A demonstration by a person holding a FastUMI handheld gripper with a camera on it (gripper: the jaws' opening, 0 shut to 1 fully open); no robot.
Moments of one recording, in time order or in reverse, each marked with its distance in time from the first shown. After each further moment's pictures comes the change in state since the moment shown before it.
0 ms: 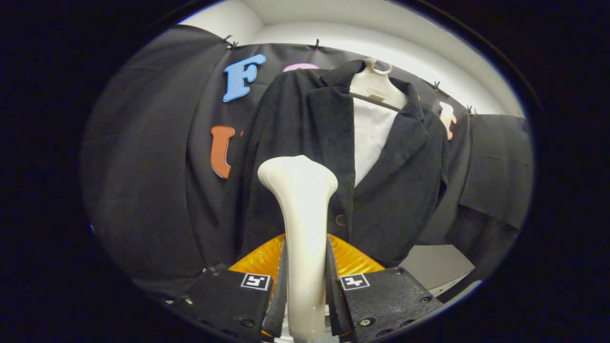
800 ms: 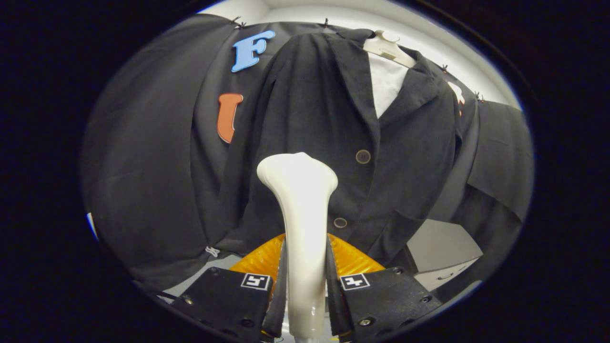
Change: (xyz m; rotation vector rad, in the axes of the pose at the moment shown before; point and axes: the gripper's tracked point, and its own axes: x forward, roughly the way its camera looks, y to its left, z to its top) arm 0.009 0.022 -0.101 -0.013 0.151 0.035
